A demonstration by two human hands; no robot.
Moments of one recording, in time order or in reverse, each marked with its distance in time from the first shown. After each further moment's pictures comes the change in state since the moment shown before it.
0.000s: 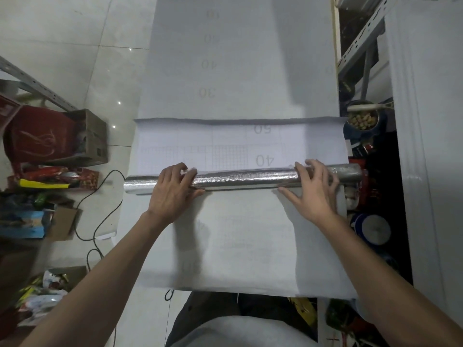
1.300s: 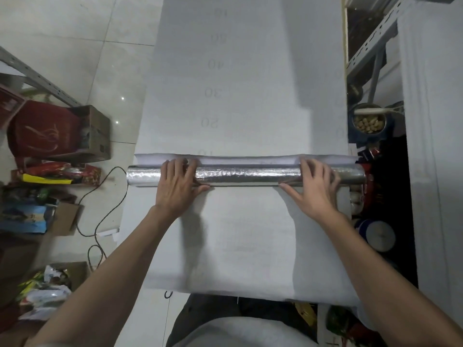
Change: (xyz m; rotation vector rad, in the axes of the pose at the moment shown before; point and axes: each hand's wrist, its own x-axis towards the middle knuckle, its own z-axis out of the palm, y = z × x) left_hand 0.018 -0.002 0.006 0.085 -0.008 -0.120; right_hand 0.021 -0.014 -0.006 -0.011 -0.062 0.044
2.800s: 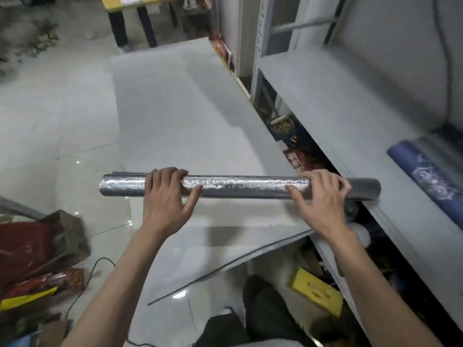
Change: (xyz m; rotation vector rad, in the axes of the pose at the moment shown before) left_hand -0.085 0.008 -0.158 -0.257 0.431 0.327; right_hand -0.254 -0.052 -0.094 0.157 0.578 0.277
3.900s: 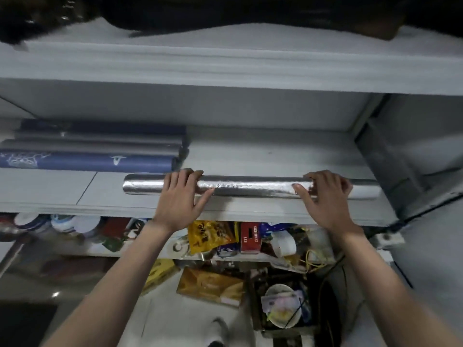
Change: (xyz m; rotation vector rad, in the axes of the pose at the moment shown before) left_hand -0.352 0.689 -0.079 -0.463 -0.367 1.195; right_hand -0.758 0.287 -0.401 -0.448 0.431 1.038
